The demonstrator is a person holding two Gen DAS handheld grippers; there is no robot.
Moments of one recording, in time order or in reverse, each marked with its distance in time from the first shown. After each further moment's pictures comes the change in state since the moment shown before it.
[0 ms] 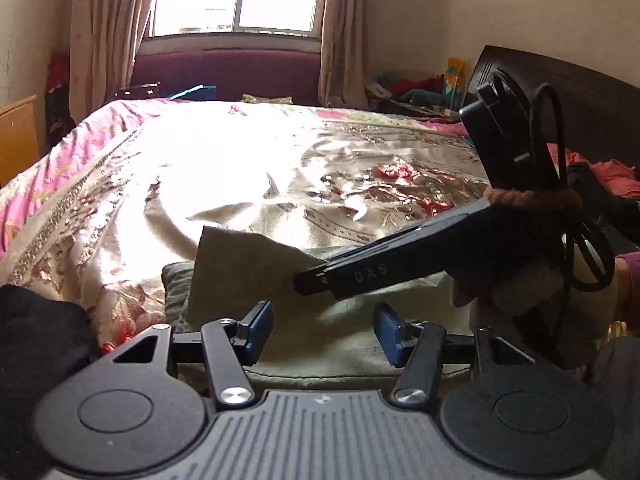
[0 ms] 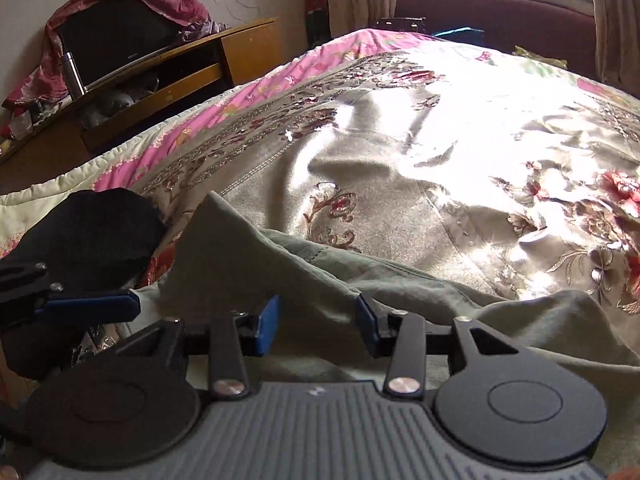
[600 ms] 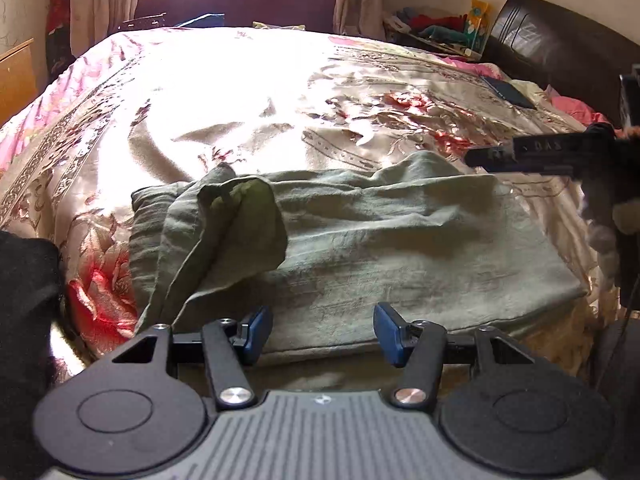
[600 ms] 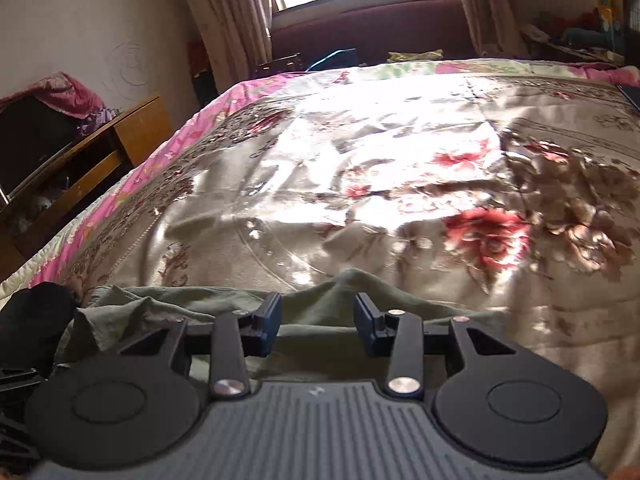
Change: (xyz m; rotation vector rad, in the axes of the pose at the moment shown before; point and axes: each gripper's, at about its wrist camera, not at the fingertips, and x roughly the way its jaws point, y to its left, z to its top) left arm 0.026 -0.023 -0.002 -0.025 0.177 0.031; right arm -0.111 -0.121 -0.051 0.310 -0.171 -0.227
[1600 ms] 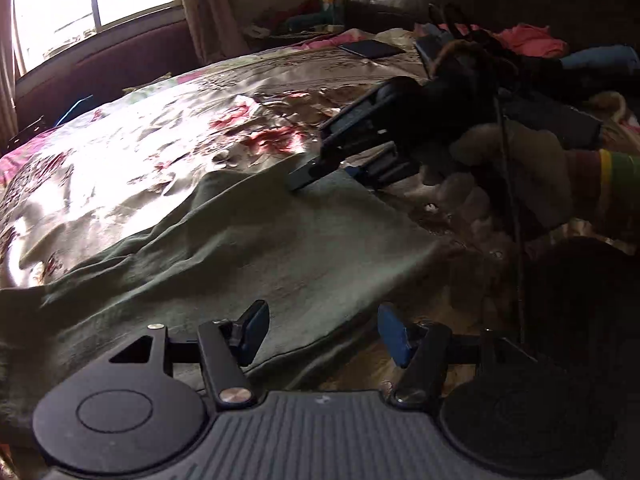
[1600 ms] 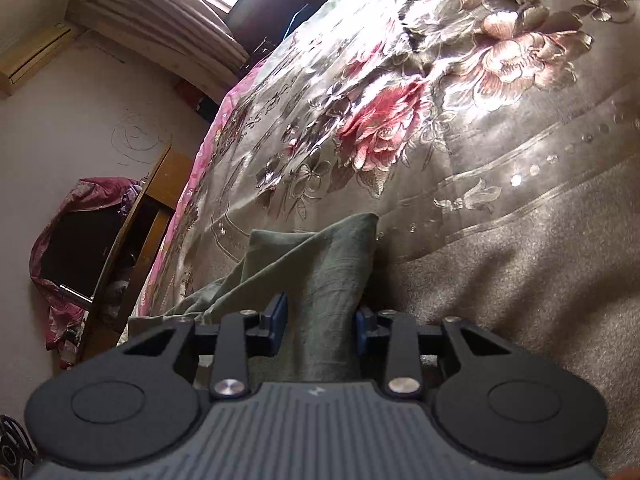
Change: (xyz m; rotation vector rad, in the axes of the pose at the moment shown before) left arm 0.031 -0.168 -0.020 0.469 -0.031 -0.121; right arm 0.030 -0.130 -0.029 0.431 0.130 0.359
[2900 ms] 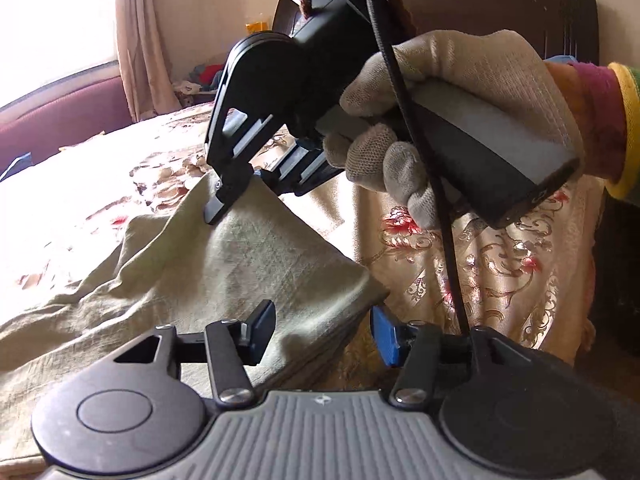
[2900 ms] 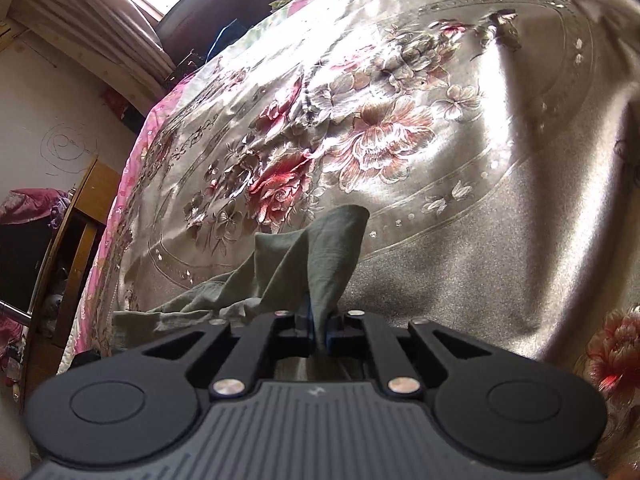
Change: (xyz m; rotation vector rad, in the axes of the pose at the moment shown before) left arm 0.051 -0.112 0.053 -0.003 -0.160 -0.138; right arm -0.096 -0.004 0.033 0.030 -0.005 -0.285
